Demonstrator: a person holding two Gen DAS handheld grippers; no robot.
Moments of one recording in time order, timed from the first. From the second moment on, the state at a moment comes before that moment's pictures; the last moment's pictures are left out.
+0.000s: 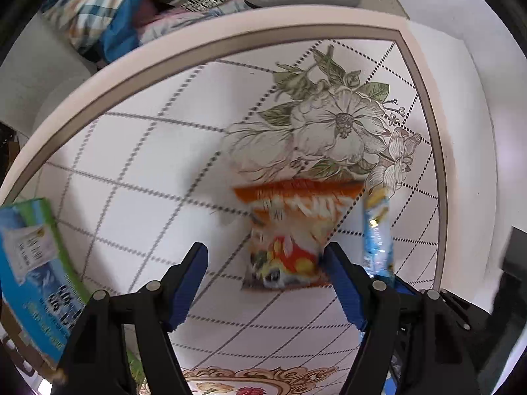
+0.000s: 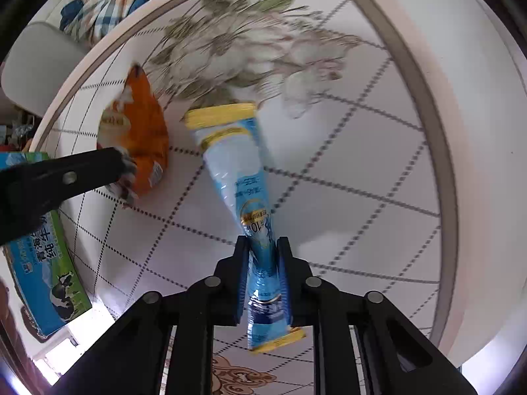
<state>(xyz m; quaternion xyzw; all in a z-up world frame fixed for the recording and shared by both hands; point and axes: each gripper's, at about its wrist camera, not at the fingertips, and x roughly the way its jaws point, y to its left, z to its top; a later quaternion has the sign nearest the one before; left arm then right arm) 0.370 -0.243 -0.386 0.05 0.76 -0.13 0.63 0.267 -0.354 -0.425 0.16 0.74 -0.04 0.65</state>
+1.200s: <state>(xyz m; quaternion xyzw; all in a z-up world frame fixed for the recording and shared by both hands) 0.259 0.019 -0.207 -0.06 0.67 -0.07 0.74 0.225 -0.147 -0.220 0.15 0.64 0.11 0.74</state>
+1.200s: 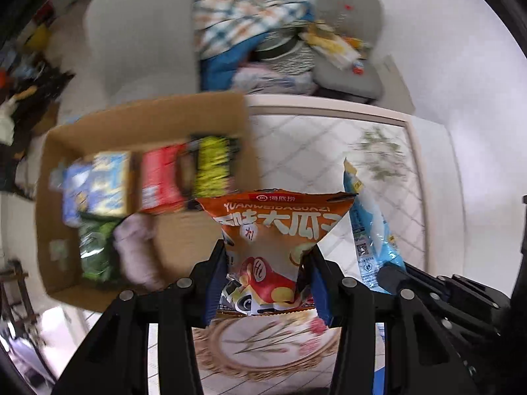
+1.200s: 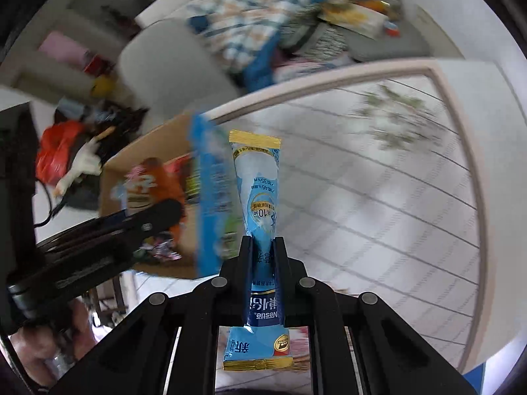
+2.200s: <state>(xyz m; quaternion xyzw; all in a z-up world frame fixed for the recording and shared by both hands) 0.283 0.124 -0.313 -0.13 0.75 -0.04 0.65 0.253 0.014 -0.321 0.07 0.69 0.03 0.72</state>
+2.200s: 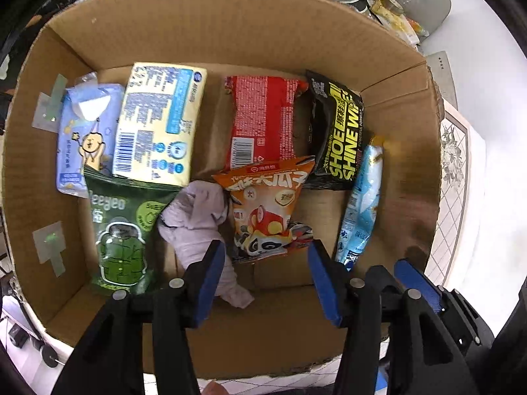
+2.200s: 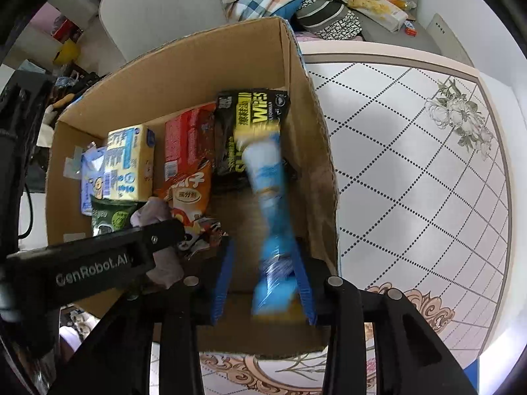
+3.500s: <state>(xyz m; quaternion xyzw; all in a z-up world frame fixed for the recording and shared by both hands) 0.197 0.168 -0.198 -0.04 0.61 0.07 0.79 0.213 0.016 -0.248 -0.01 0.64 0.06 0.76</state>
